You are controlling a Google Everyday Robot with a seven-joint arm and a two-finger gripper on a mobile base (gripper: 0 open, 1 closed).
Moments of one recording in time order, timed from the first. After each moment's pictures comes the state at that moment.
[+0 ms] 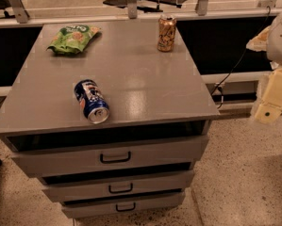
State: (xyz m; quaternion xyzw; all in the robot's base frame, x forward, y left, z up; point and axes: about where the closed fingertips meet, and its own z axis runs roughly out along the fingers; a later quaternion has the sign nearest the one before) arm 0.438 -0.217 0.977 -0.60 0.78 -0.03 0.16
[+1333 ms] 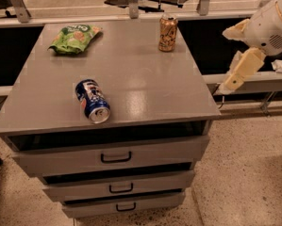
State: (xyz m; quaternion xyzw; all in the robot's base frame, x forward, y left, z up) arm 0.554 -0.206 0.949 -0.60 0.74 0.08 0.29
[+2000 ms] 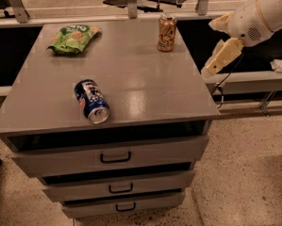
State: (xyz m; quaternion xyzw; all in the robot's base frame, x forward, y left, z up) arm 0.619 -0.186 0.948 -0.58 0.72 0.11 0.36
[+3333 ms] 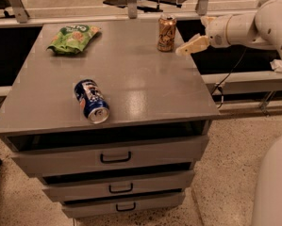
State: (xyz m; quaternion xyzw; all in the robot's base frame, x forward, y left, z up) arm 0.799 -0.190 0.899 -0.43 0.71 0.15 0.54
